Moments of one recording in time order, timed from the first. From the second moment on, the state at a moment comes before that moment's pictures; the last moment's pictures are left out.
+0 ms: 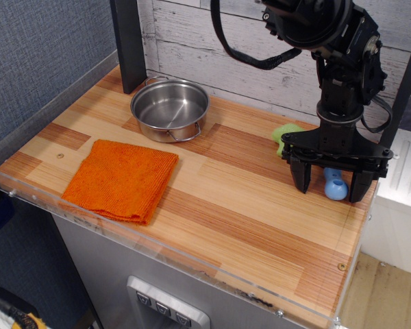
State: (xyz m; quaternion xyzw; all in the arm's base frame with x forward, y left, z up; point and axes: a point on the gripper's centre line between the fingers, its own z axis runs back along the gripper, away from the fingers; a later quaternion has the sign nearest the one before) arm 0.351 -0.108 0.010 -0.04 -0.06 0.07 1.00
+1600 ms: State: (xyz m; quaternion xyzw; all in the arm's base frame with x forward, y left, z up) arm 0.329 -0.122 0.109 0.00 -0.16 0.07 0.98
